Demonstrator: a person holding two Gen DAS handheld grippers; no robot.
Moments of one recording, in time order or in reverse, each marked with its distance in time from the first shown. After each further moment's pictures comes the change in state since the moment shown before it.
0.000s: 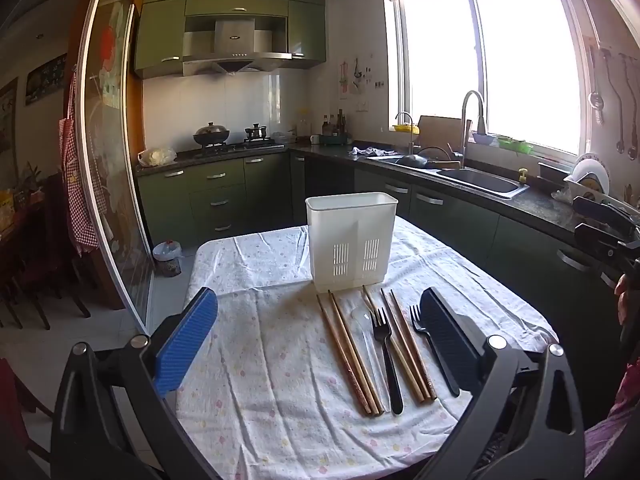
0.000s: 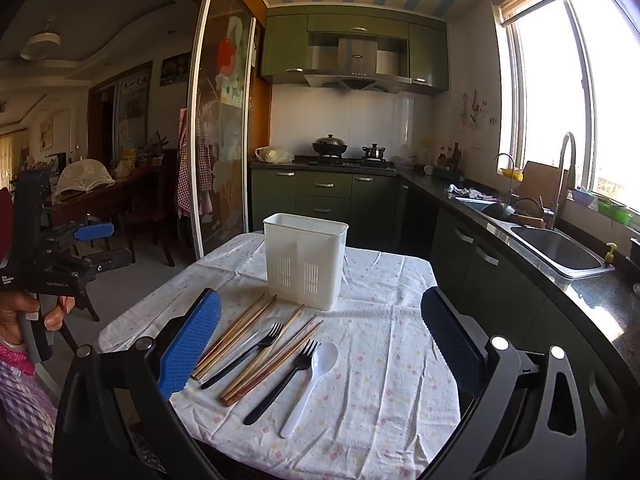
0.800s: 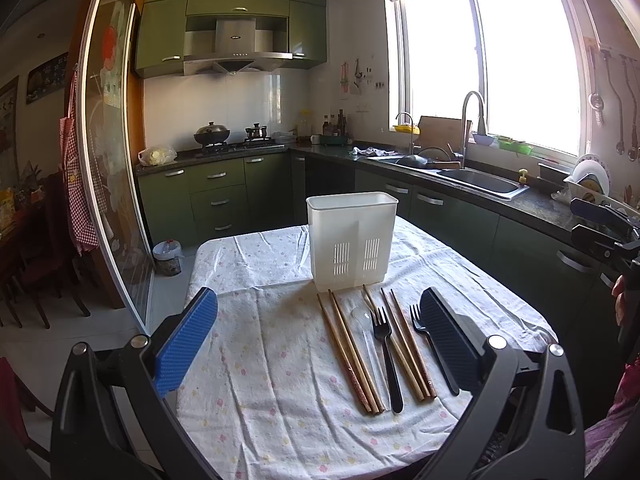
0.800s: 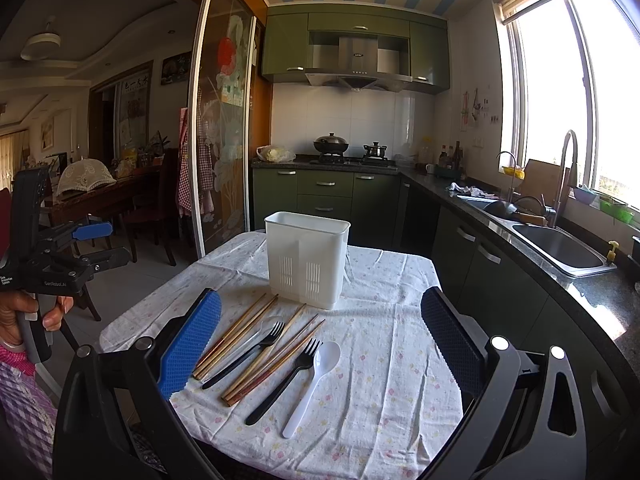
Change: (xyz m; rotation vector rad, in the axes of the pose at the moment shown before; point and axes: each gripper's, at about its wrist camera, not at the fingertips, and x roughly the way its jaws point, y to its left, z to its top) left arm -0.002 0.002 0.001 -0.007 0.006 -0.004; right arm 0.001 0.001 0.000 0.001 0.000 0.000
